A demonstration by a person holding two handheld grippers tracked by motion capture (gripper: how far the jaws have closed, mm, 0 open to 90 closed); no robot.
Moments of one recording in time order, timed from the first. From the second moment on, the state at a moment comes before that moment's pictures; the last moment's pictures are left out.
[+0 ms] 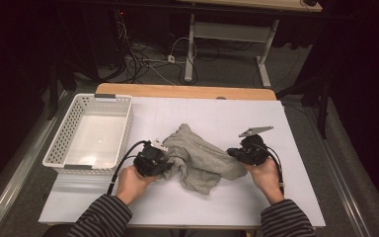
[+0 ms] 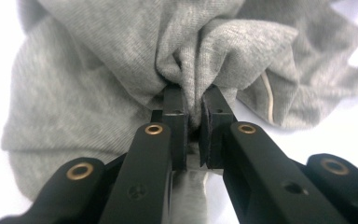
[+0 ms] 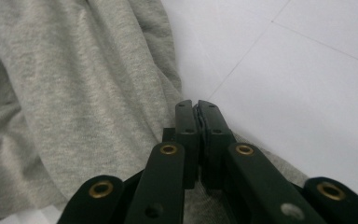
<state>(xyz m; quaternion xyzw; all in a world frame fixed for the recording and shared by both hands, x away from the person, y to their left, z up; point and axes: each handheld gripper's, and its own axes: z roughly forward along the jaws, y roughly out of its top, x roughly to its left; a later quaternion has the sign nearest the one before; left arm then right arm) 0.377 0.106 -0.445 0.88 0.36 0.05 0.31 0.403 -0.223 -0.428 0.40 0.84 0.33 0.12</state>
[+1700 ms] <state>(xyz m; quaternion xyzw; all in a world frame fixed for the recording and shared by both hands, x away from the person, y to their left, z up) 0.364 0.055 -0.464 0.90 0.33 0.01 0.30 0.392 -0.223 -0.453 0.43 0.82 0.36 0.12</state>
